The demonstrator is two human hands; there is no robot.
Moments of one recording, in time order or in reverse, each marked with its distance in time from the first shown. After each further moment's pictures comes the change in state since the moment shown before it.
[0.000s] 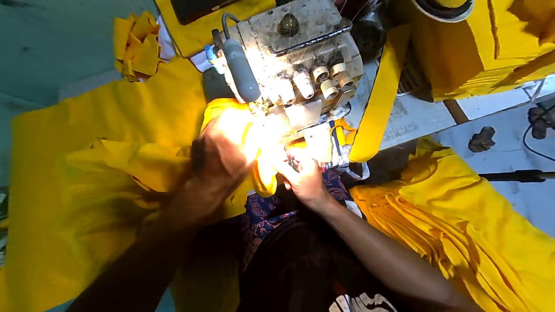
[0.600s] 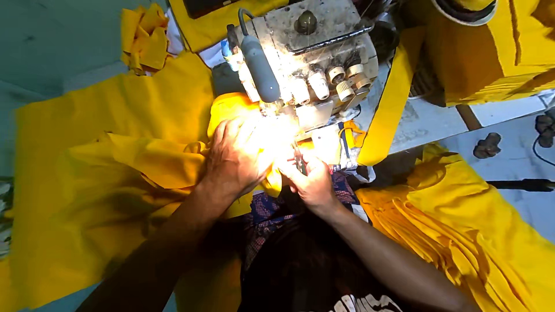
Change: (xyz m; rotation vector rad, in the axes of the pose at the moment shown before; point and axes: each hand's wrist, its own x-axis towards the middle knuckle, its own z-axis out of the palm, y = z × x) left_hand -0.011 -0.021 0.026 0.156 -0.037 0.198; right_hand -0.007 -0.014 0.010 0.069 0.013 -0.052
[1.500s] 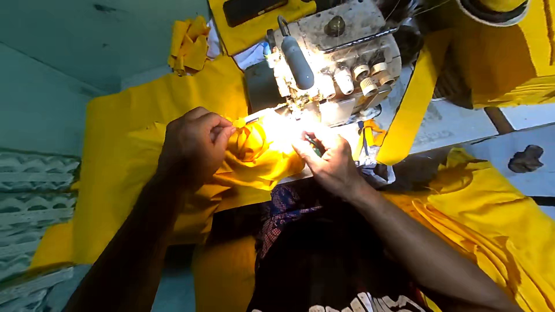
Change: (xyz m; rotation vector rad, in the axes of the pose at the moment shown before) left_hand -0.040 -0.051 -0.092 -0.123 0.042 -0.303; right_hand 0.020 -0.035 0.001 -0.685 -0.094 -0.526
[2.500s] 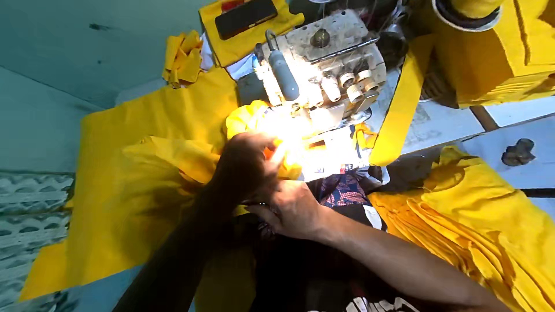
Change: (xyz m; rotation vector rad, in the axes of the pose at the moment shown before) left_hand 0.017 0.064 0.043 -0.202 -0.028 0.213; right_hand -0.046 -0.027 0.050 -0.077 -0.217 -0.350
